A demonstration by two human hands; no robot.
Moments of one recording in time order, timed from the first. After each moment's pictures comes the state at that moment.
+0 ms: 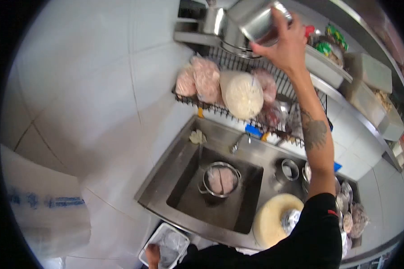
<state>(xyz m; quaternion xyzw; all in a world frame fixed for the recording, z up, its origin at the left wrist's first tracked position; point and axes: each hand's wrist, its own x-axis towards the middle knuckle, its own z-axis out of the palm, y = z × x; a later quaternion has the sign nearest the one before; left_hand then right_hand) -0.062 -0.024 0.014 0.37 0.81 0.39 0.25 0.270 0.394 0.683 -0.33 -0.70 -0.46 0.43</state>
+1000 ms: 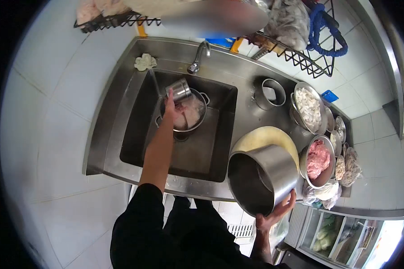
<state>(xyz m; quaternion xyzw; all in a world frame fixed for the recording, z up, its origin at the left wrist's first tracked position) 0.209 0.532 -0.080 0.03 0.43 0.51 0.75 0.434 0.060 0.240 -0.65 -0.43 0.14 0.61</state>
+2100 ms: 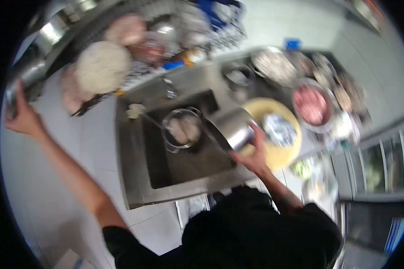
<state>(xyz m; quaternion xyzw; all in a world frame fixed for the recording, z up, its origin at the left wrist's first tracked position) 0.028 0.446 0.625 0.66 0.23 0.67 -0.26 0.451 0.116 0.238 -0.62 -0.46 0.18 0.61</state>
